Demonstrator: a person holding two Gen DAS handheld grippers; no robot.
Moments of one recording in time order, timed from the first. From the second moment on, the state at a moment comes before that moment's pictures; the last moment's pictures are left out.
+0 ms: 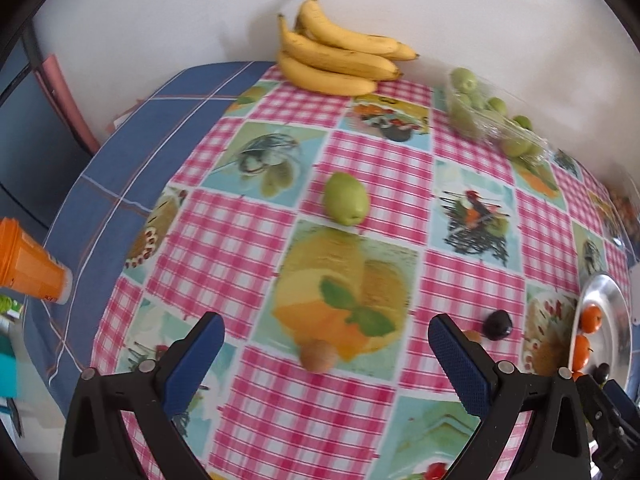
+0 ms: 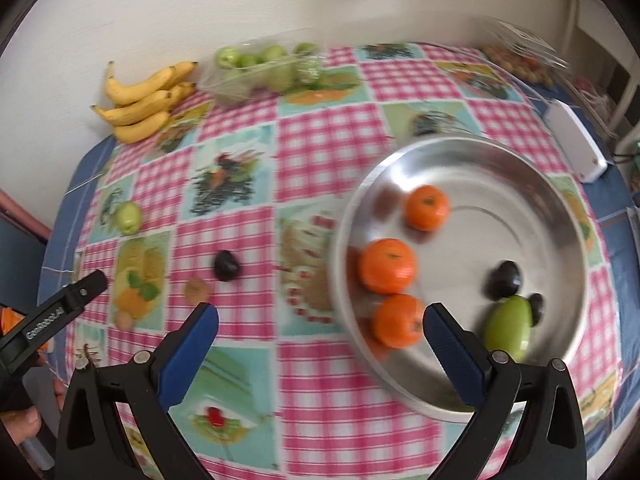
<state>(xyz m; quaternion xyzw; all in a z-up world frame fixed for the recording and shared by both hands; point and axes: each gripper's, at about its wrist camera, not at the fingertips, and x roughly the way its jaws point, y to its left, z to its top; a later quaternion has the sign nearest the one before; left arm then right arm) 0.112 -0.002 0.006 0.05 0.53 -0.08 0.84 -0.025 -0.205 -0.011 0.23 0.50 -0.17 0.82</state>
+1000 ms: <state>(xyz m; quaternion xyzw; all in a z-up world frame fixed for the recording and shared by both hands) 0.138 0.034 -0.028 -0.02 0.56 -0.10 0.82 0.031 -0.168 -0.037 0.25 0.48 -0.10 0.84</state>
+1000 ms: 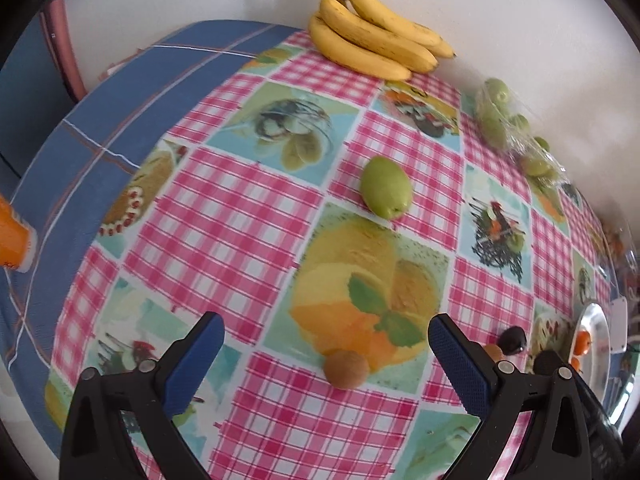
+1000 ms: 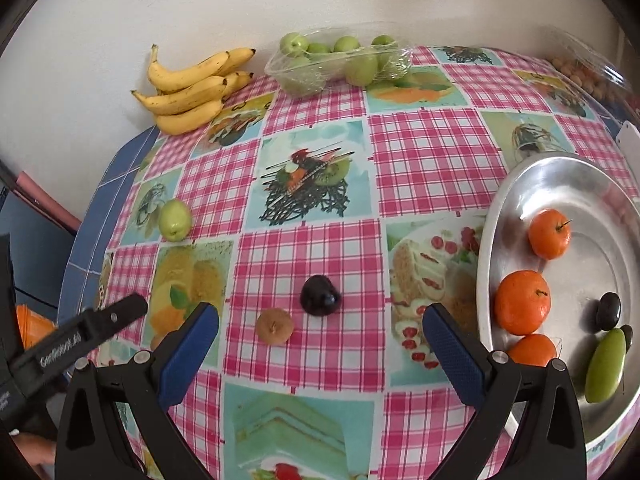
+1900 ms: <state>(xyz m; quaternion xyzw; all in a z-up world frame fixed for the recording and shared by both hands) 0.127 0.020 -0.051 -0.03 0.61 -0.14 0.78 0.052 -0.167 -0.066 0.26 0.49 -0.10 0.82</state>
